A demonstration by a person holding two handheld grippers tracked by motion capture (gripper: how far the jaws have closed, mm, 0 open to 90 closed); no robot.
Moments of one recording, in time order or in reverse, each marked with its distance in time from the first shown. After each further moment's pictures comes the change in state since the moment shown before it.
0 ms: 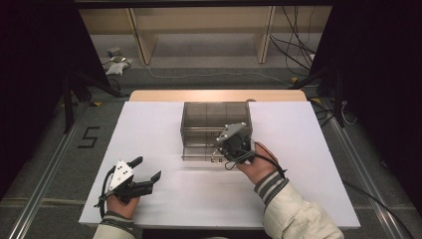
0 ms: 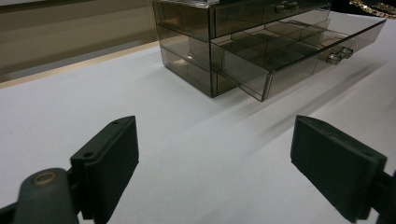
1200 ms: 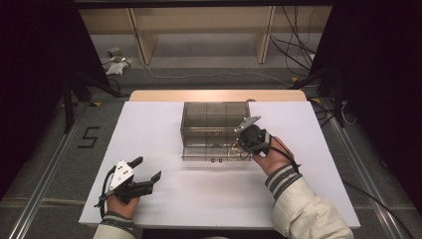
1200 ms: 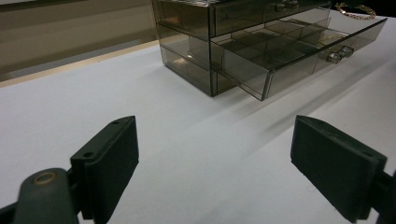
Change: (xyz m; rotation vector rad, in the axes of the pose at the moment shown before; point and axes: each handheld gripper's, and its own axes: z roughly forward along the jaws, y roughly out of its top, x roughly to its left) left arm 0.000 0.000 0.000 0.003 0.000 0.001; right arm -0.046 -0.029 0.003 0.105 -0.131 0.076
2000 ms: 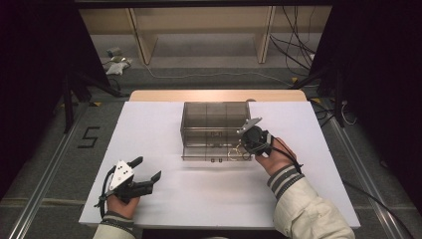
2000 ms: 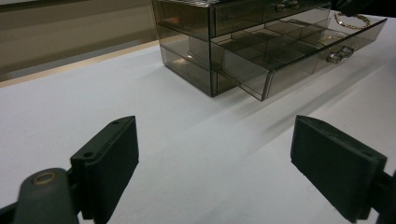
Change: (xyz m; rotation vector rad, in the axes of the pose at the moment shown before) left arm 0.000 0.000 0.000 0.000 0.000 0.000; right arm -0.005 -0.009 0.009 0.035 -0.015 -0.006
